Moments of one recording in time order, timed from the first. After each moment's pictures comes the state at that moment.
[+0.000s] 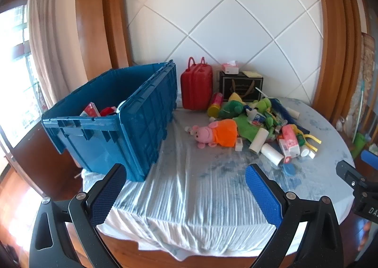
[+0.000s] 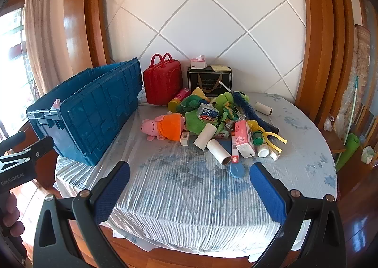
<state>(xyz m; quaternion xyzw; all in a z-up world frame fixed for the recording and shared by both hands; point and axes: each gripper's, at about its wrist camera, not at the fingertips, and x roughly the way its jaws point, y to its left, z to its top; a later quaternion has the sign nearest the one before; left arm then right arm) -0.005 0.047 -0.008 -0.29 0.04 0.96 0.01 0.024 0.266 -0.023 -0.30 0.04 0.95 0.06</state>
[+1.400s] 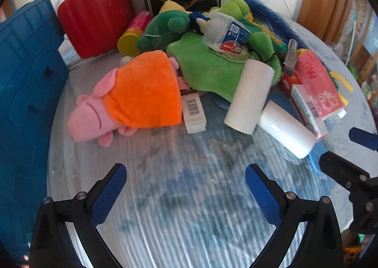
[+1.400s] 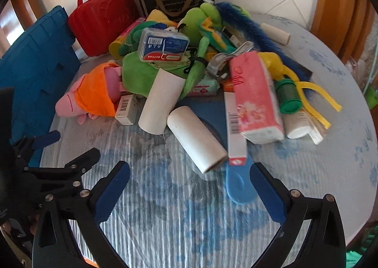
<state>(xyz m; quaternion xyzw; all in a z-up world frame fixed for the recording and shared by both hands) -0.325 0.223 -0.244 -0.50 0.15 0.84 0.15 -0.243 0.398 -0.222 -0.49 0.13 0.86 0.09</state>
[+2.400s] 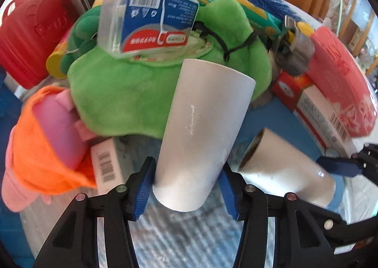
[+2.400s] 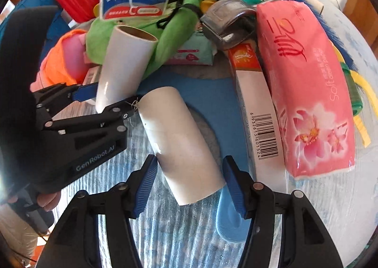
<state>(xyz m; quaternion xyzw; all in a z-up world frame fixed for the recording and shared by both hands) -0.381 0.327 -0.303 -0.52 0.19 0.81 0.21 -0.277 0.456 -0.279 -0.59 0.12 0.80 0.02</state>
